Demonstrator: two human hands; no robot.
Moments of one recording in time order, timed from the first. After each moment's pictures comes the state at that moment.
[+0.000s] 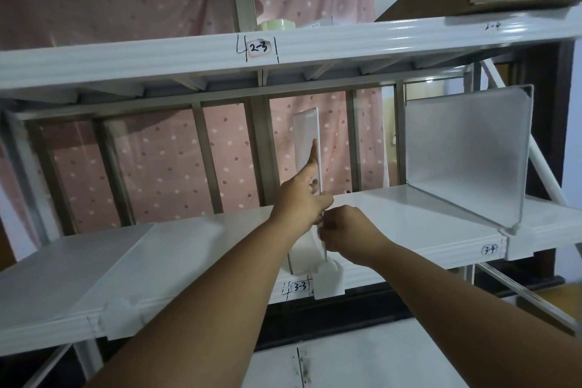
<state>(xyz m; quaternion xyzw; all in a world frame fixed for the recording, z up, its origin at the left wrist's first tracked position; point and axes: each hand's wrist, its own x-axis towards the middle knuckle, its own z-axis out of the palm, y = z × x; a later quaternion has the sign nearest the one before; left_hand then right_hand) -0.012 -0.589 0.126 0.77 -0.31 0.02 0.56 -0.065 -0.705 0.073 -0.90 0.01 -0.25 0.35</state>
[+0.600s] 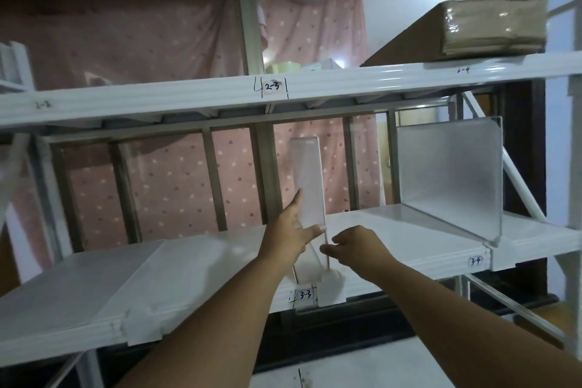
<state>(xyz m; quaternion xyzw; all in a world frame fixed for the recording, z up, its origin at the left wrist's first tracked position) -0.031 -0.540 0.102 0.78 -0.30 0.06 0.54 -0.097 -0.696 0.073 -0.89 0.12 -0.24 0.36</state>
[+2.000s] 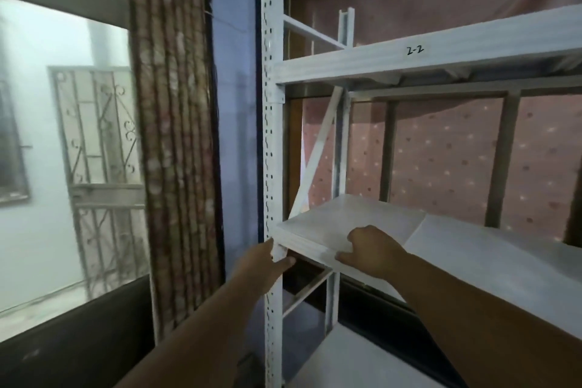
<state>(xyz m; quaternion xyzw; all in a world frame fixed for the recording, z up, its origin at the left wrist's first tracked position) -0.041 -0.013 0.017 0.91 0.18 0.15 0.34 0.071 -0.229 0.059 -0.95 -0.29 -0.07 0.12</state>
